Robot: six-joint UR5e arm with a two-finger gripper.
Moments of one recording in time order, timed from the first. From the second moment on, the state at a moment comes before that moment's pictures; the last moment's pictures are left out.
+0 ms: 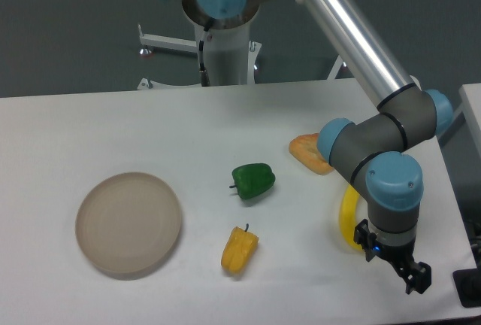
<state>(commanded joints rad) 2.34 -2.51 -0.76 -1.10 1.64 1.37</state>
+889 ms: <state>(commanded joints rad) 2.31 -2.36 -0.92 -1.17 1.64 1.29</state>
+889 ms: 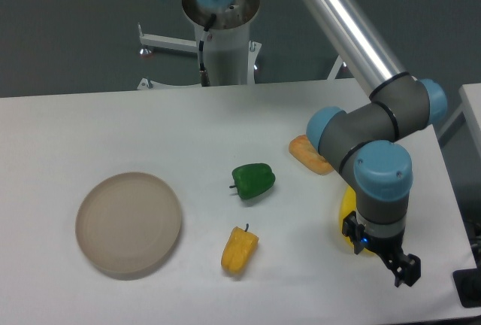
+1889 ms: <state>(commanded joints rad) 2.22 -2.12 -1.33 -1.38 1.62 1.39</state>
